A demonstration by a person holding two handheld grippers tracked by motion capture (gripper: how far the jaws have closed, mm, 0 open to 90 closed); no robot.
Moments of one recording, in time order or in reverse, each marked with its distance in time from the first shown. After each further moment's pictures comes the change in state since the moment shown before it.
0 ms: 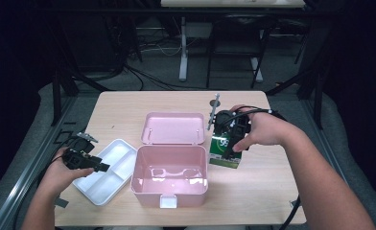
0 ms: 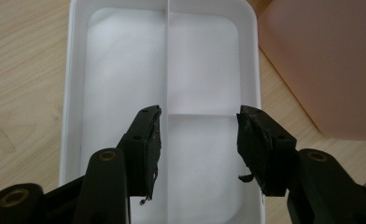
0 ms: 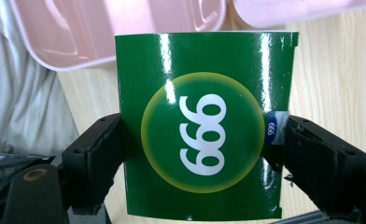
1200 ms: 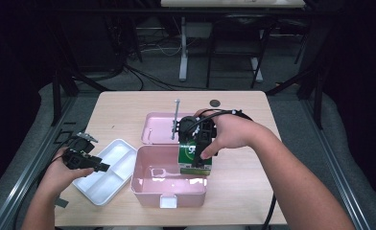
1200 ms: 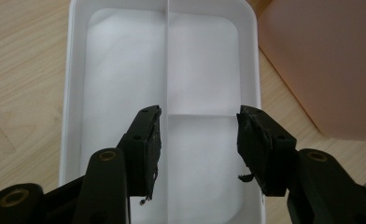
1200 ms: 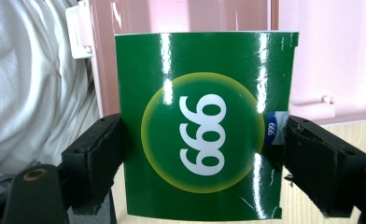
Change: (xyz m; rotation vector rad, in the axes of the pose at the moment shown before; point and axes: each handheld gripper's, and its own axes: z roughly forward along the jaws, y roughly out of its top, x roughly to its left) left arm 0.000 0.000 0.000 -0.002 -0.001 0.002; right arm 0.040 0.073 -0.006 -0.034 0.054 -0.141
